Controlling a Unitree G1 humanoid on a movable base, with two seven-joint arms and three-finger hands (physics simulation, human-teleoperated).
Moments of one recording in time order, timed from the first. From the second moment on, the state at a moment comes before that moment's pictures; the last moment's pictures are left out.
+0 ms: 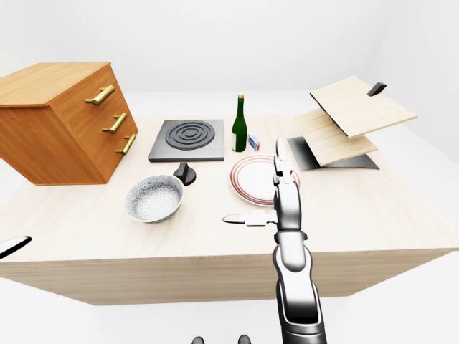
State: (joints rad) left arm 0.15 0.07 0.79 -0.67 -0.14 0.09 0.00; right arm -0.03 -0.01 0.00 -0.38 -0.15 0.09 -0.03
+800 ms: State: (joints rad) left arm 0.16 0.06 0.81 -0.65 -0.15 0.09 0.00; right arm -0.02 0.00 0.01 -0.39 -0.10 0.09 -0.03
